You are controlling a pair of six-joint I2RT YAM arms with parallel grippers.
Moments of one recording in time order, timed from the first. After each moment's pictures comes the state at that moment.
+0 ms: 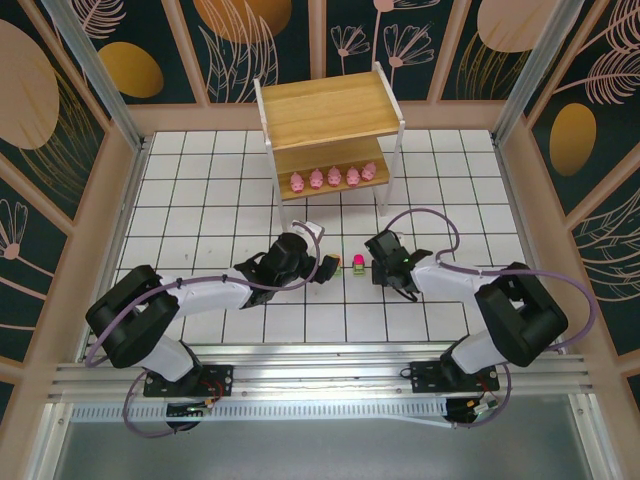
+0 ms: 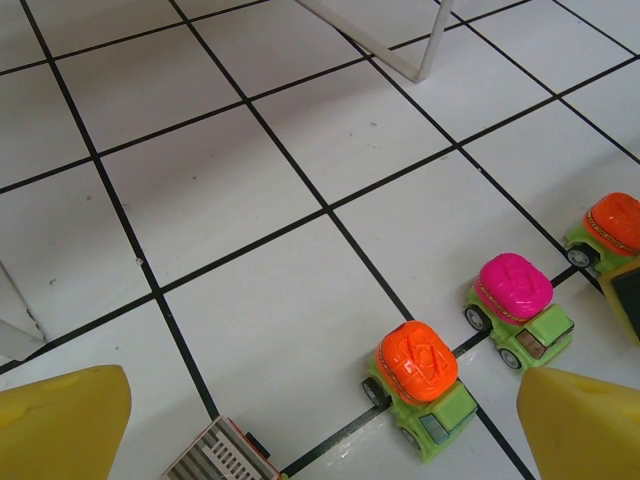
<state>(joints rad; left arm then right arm) -0.87 1.53 0.69 0.26 -0.20 -0.26 0.66 1.46 0.65 -0.35 0.29 0.55</state>
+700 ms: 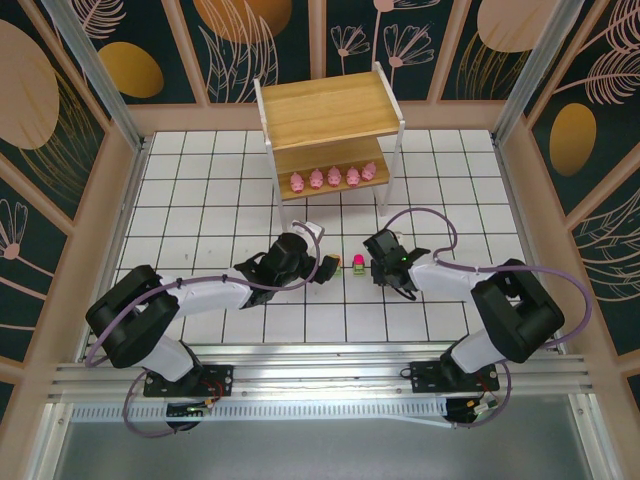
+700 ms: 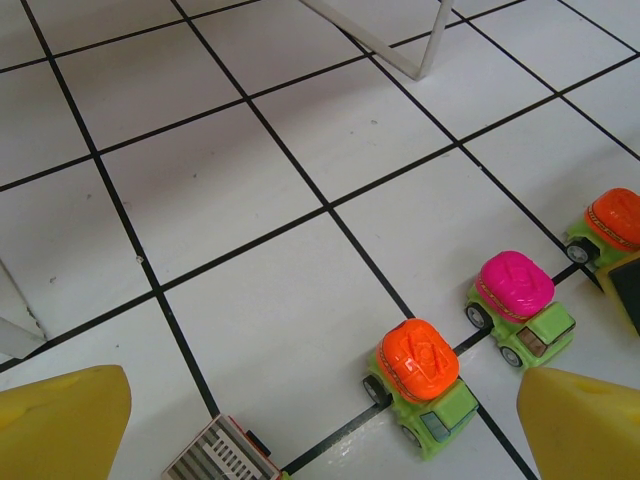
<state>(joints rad) -0.87 1.53 0.69 0.25 -0.20 -0.26 0.66 1.48 0.66 -0.35 0.29 0.54</state>
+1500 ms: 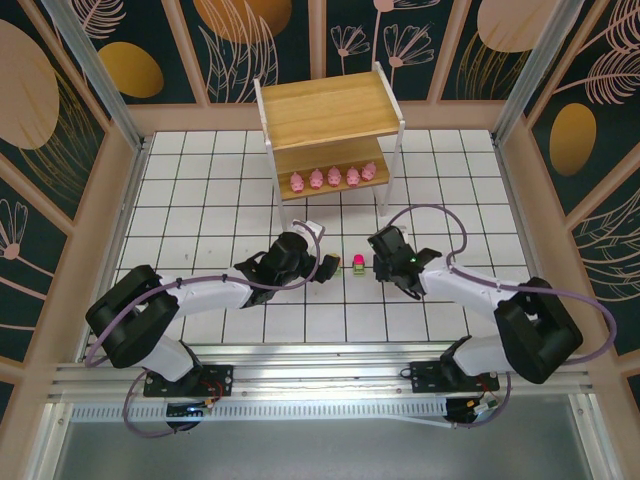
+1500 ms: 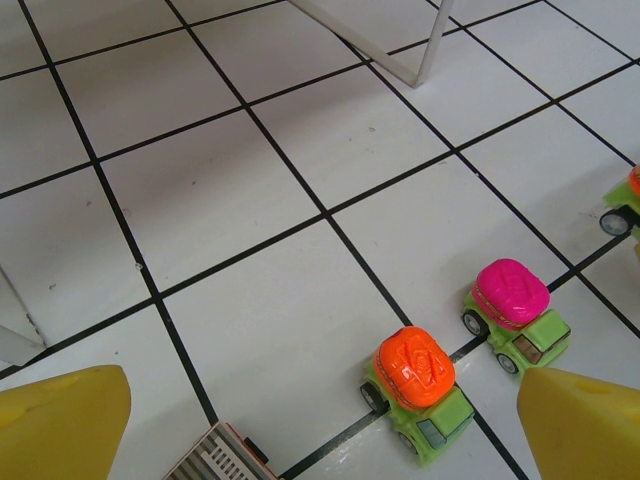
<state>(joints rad) -0.87 1.53 0.70 0.25 -0.19 -0.26 0.67 1.34 0.67 -0.42 0.31 0.55</state>
